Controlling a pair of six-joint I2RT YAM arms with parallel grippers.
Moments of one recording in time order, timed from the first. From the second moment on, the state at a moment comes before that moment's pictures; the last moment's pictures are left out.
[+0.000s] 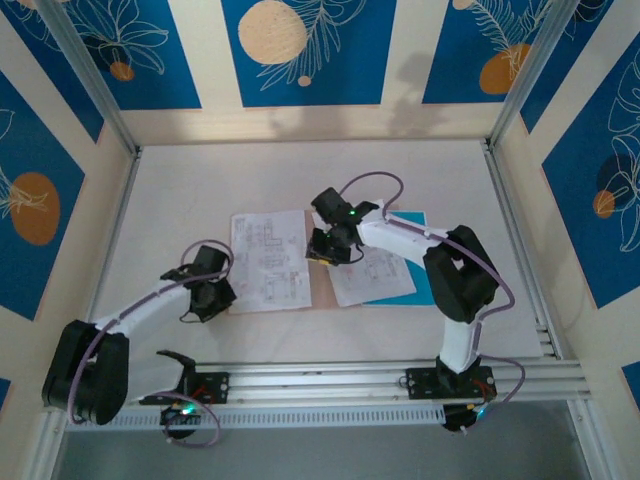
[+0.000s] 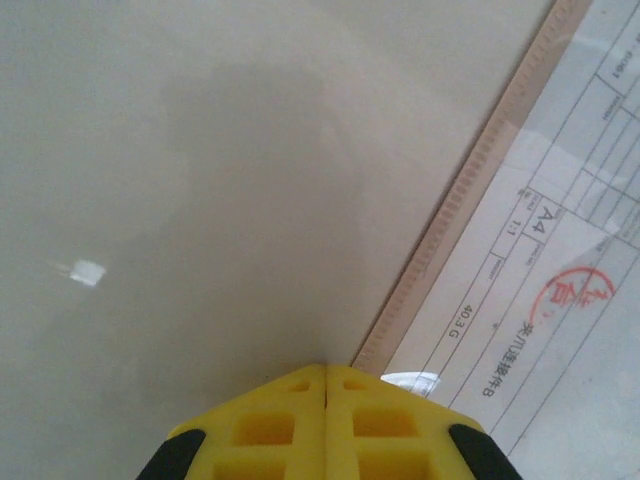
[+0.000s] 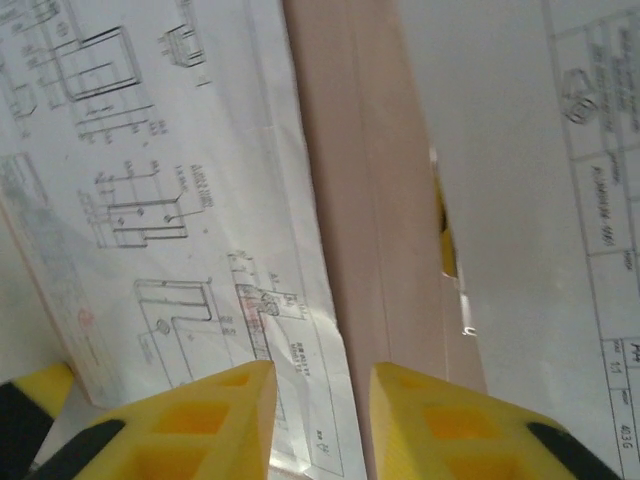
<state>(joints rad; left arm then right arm) -0.37 1.19 0.51 -0.60 -0.01 -0.91 0.68 1.84 1.30 -0.66 -0.24 0.89</state>
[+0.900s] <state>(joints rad) -0.56 1.40 0.71 -0.47 -0.02 -0.97 0.37 1.90 1.20 -0.62 -0.30 0.90</state>
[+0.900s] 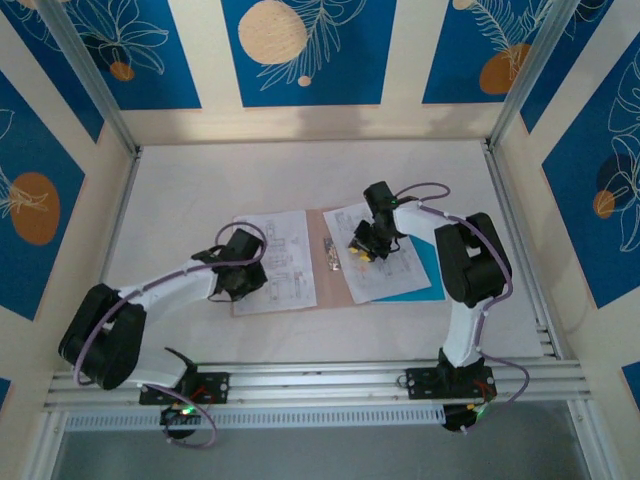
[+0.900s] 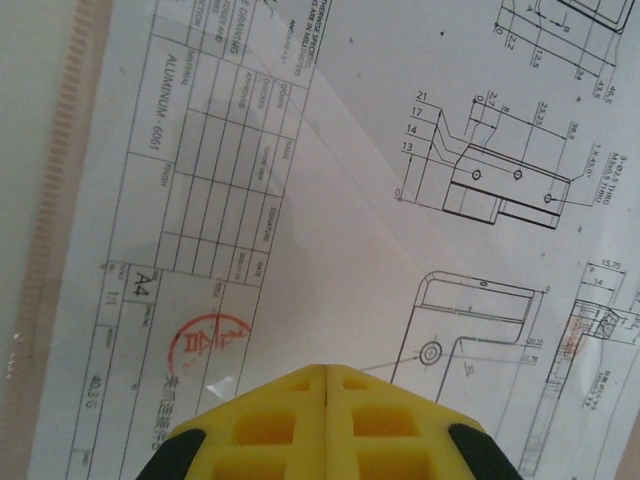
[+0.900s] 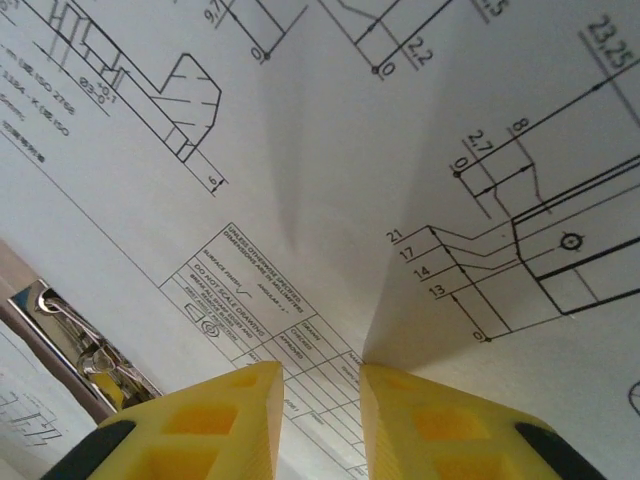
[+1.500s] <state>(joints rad) -0.70 1.39 0.72 -0.44 -0.04 -1.00 0.56 1.74 1.18 -0.62 -0.25 0.93</state>
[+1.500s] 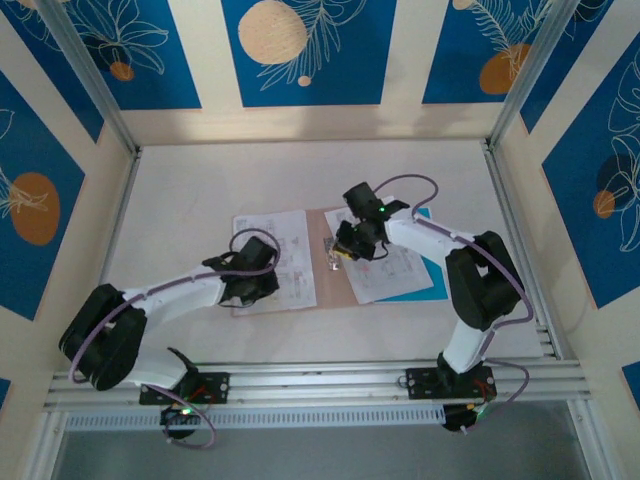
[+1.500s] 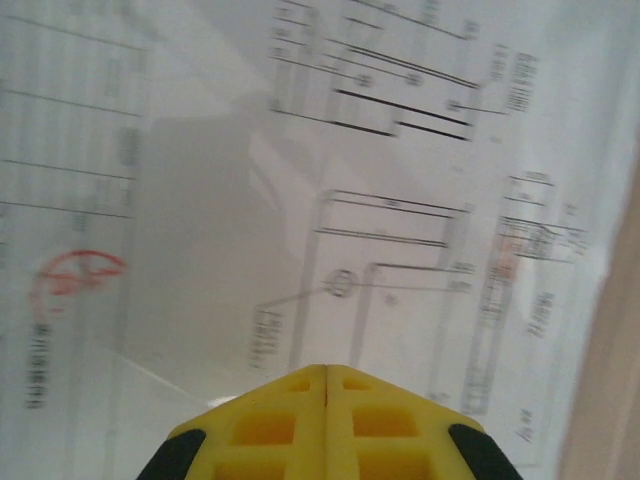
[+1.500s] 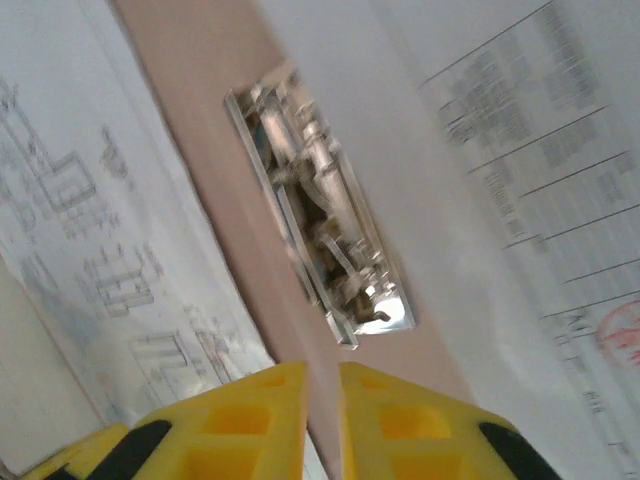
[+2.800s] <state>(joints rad) -0.78 1.49 0.69 -0.35 -0.05 -1.08 0.67 1.87 1.23 -0.62 -0.19 0.96</state>
